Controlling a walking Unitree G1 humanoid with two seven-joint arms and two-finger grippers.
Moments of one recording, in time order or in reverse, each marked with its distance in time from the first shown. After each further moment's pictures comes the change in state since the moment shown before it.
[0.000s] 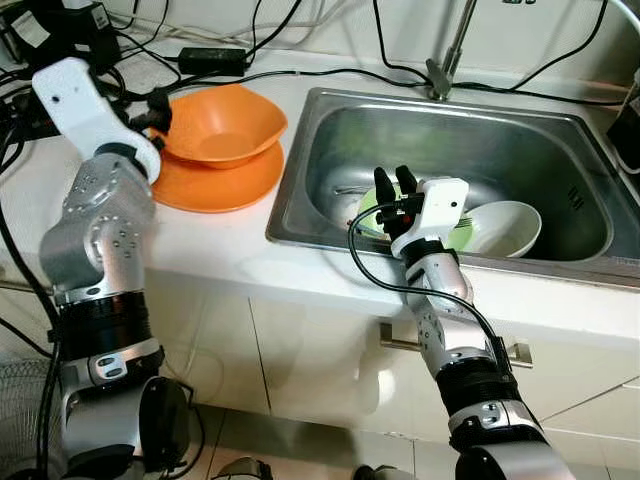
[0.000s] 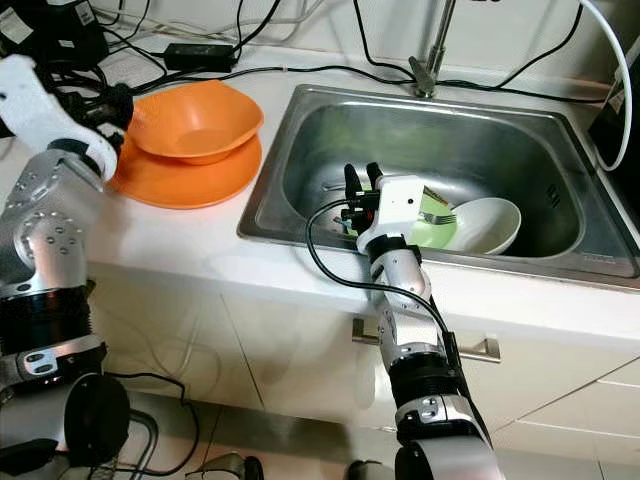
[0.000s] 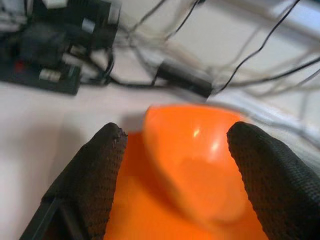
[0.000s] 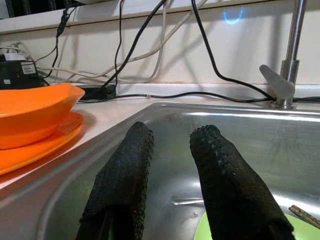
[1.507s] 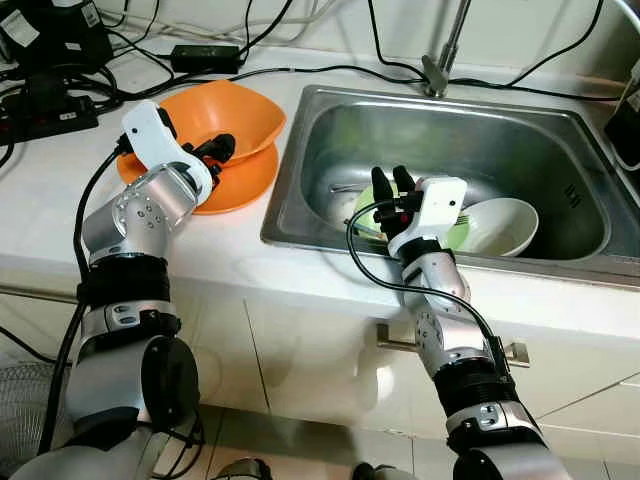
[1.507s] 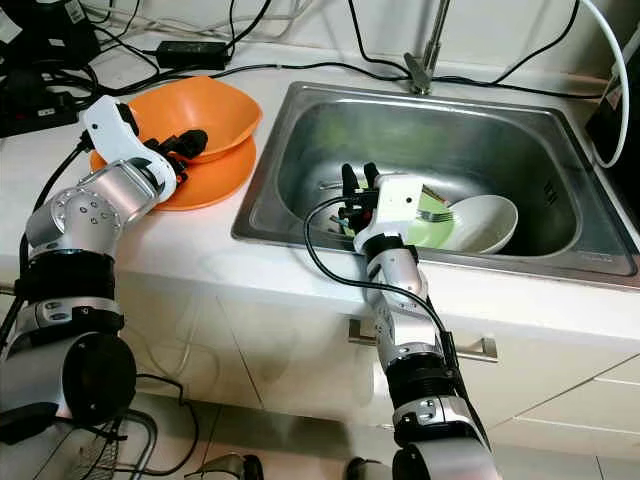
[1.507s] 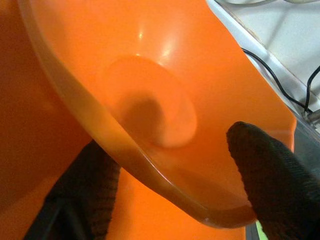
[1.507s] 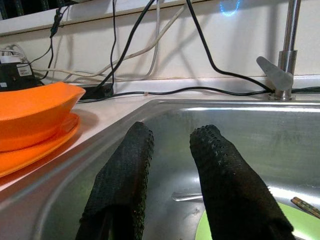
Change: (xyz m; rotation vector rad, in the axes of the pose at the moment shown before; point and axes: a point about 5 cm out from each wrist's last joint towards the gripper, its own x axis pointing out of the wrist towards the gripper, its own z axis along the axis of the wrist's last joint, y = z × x) left arm 0.027 -0.036 -0.047 -0.200 0.328 -0.141; right arm 0.000 0.001 0.001 0.035 0.007 -0.010
